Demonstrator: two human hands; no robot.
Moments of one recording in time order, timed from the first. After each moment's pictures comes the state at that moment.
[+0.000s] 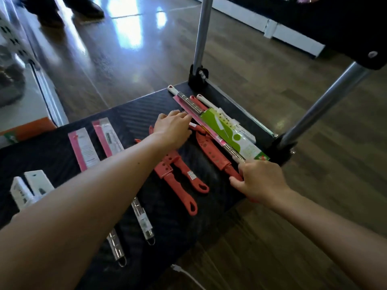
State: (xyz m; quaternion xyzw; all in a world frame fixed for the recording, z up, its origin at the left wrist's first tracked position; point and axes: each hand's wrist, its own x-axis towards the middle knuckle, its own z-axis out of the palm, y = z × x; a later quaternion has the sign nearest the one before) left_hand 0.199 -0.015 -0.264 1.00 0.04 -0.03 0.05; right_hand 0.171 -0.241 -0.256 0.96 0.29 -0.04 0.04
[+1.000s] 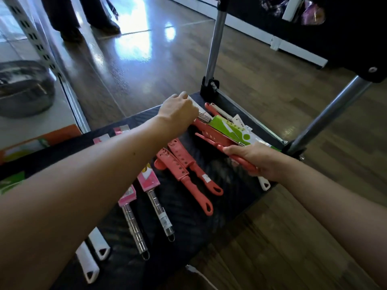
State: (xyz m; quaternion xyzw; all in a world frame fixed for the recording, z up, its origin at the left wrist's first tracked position) left_hand 0.183 0.006 -0.193 0.99 -0.05 0.04 -0.15; right_hand 0.186 -0.191 -0.205 0.83 -0.03 -0.36 -0.43
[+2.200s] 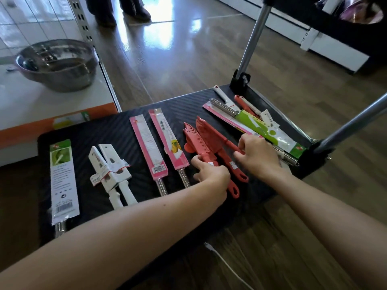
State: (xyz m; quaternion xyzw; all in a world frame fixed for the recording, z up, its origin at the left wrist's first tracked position) left_hand 0.072 -0.078 -0.254 0.49 0.51 0.00 0.71; right_hand 0.150 -0.146 -0.241 0.96 0.24 -0.04 -0.11
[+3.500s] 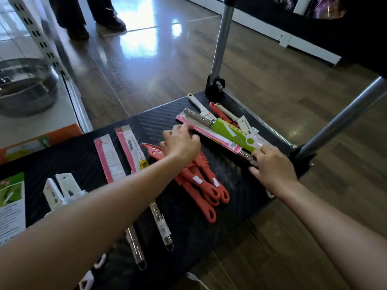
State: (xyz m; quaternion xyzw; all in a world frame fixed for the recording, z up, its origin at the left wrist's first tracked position) left_hand 0.160 -0.029 -0.243 0.89 0.31 0.02 0.34; right_hand 0.210 -0.224 -0.268 0.97 0.23 -0.02 0.02
